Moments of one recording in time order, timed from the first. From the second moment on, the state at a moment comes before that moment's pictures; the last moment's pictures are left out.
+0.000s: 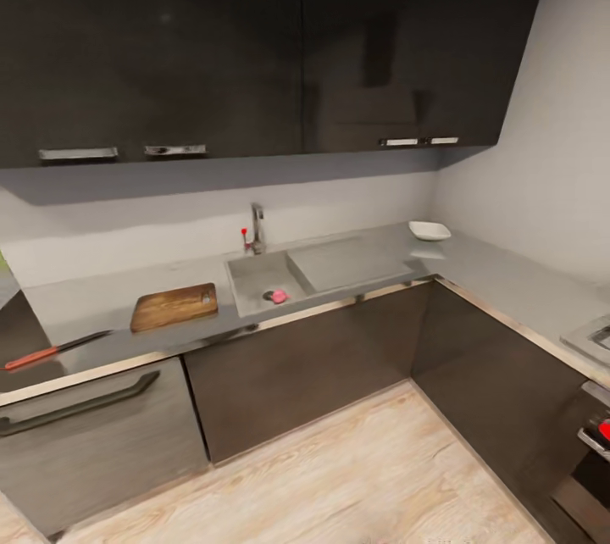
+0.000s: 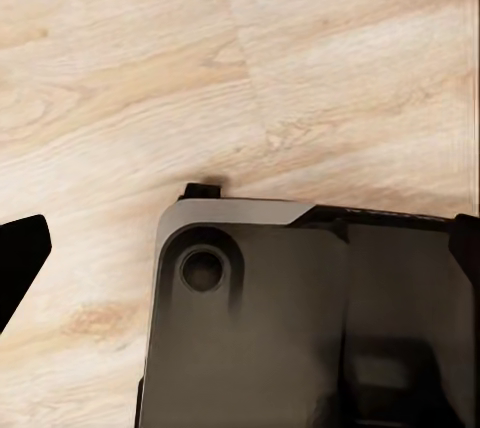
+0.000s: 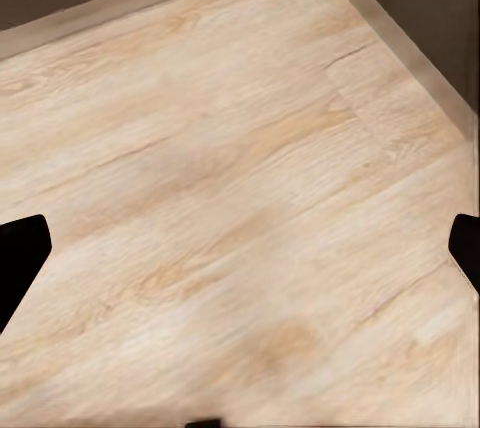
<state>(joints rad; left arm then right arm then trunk) -0.01 -0.03 0.08 -0.33 0.03 -0.10 0.00 0.07 -0.07 -0.06 -0.61 -0.06 -0.35 -0.01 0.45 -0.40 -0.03</state>
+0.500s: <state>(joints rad) -0.01 -0.03 0.08 -0.33 0.03 -0.10 0.00 0.07 -0.07 -0.06 -0.59 -0.06 -0.35 -0.01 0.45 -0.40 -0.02</state>
